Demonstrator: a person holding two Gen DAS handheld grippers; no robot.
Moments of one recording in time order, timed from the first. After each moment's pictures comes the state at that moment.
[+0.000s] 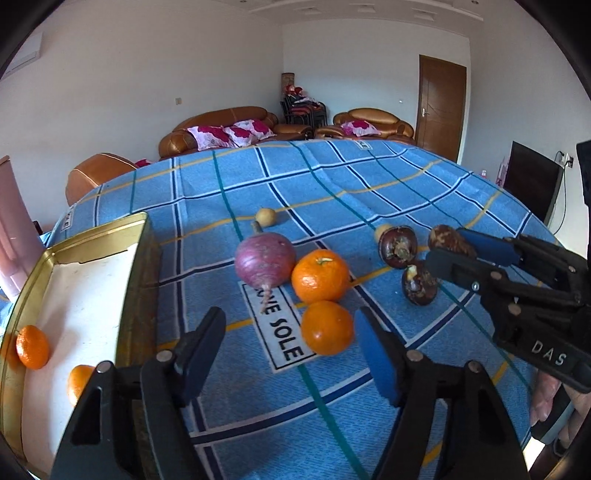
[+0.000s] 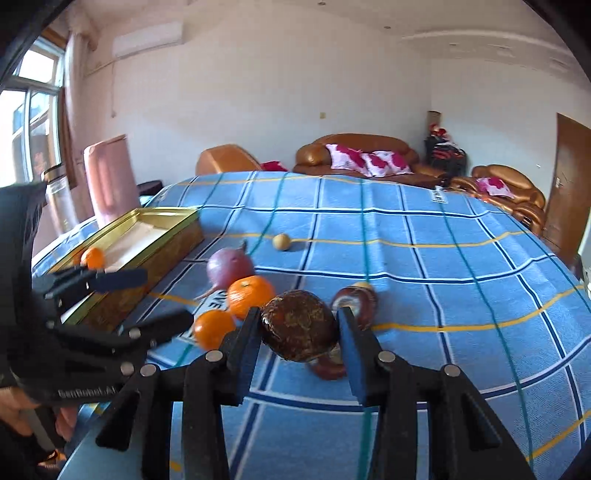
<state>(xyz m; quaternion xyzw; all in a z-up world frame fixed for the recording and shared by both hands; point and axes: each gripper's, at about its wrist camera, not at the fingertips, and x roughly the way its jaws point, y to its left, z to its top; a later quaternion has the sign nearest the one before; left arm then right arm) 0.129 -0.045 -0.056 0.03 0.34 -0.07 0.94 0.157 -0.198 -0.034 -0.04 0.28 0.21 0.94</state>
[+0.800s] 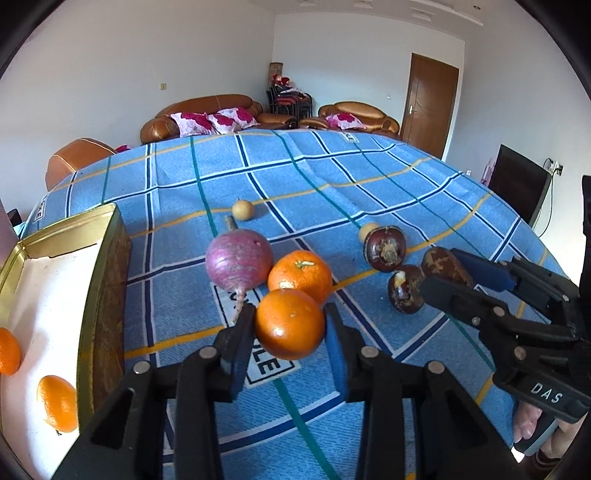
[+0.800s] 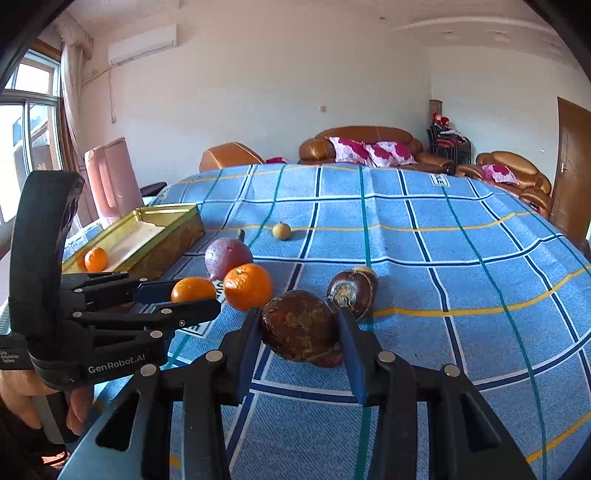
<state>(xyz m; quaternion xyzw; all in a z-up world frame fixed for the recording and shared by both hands) 0.143 -0.044 -0.060 0.01 0.35 -0.11 0.93 0.152 -0.206 -0.042 -0.02 0.28 0.23 0.93</state>
